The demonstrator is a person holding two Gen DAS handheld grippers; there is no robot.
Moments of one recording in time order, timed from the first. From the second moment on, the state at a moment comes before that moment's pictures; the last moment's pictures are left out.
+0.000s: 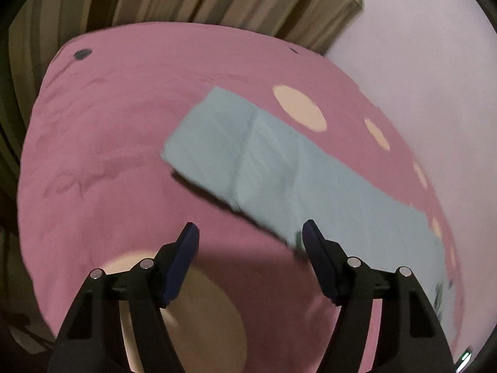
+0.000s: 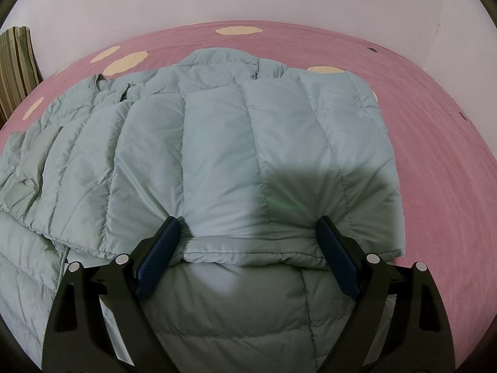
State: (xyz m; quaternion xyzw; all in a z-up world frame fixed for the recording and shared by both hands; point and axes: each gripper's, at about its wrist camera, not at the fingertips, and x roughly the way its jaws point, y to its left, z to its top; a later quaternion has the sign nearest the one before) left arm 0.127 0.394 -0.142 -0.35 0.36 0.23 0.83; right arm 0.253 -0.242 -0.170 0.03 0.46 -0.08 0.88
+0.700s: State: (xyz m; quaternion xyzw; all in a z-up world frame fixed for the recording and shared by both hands) left arm 0.185 0.319 -0.062 -0.18 0.29 0.24 0.91; right arm 0.253 -0.243 -0.170 0.03 0.46 -0.08 0.88
